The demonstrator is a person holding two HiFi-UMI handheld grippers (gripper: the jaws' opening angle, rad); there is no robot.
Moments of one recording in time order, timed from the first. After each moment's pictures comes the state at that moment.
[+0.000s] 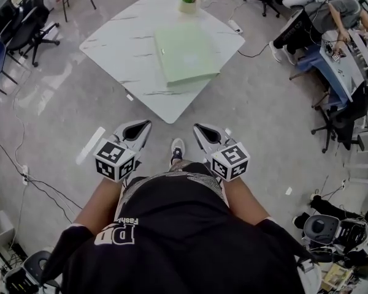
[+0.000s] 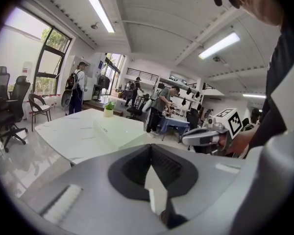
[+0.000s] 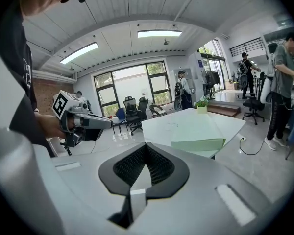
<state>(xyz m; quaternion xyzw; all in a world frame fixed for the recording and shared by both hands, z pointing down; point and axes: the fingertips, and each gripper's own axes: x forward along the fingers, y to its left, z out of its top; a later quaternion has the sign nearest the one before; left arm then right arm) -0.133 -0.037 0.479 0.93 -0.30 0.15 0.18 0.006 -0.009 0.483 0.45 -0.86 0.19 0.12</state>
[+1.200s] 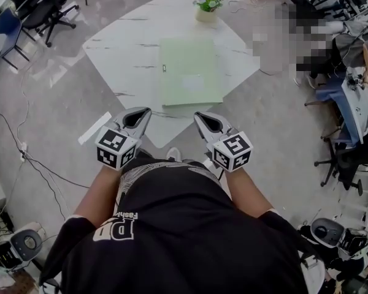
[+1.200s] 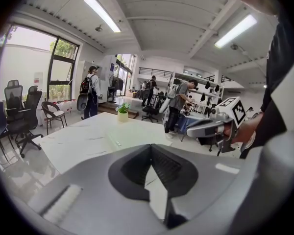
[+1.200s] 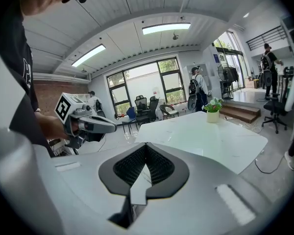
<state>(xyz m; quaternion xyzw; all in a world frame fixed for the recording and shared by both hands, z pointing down) -0.079 -0.179 0.490 0.89 -0.39 0.18 0.16 0.062 -0.174 0.483 0.36 -0.91 0.17 0.12</state>
